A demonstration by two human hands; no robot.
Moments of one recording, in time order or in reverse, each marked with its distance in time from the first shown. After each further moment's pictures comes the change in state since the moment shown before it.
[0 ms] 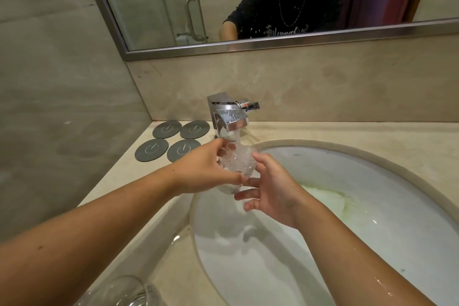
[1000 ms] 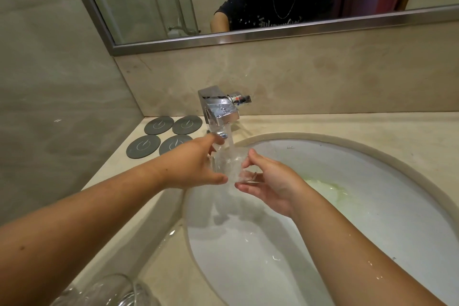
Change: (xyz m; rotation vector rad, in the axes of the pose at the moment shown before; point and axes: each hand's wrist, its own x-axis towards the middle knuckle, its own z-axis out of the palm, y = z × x) left_hand 0.007 -0.010 -0.007 0.451 -0.012 0.060; right_hand 0.000 -0.001 -0.010 0.114 0.243 0.007
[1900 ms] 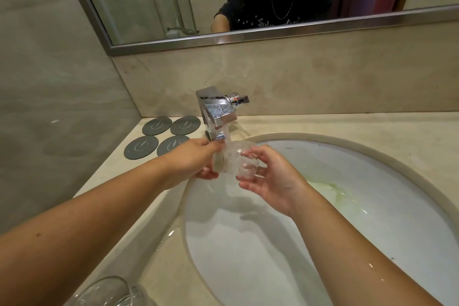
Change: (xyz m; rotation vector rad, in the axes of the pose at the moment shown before) left_hand 0.016 0.012 0.008 -0.885 -0.001 -0.401; right_hand -0.001 -0.007 -0.001 0.121 -0.020 -0.016
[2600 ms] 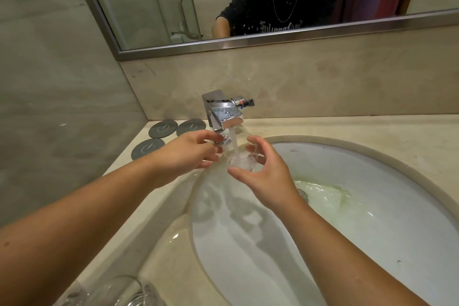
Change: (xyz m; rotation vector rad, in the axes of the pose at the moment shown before) left_hand -0.014 0.006 -0.025 0.074 -0.018 0.130; right_hand 0.006 0.023 0.011 -0.649 0.168 -0.635
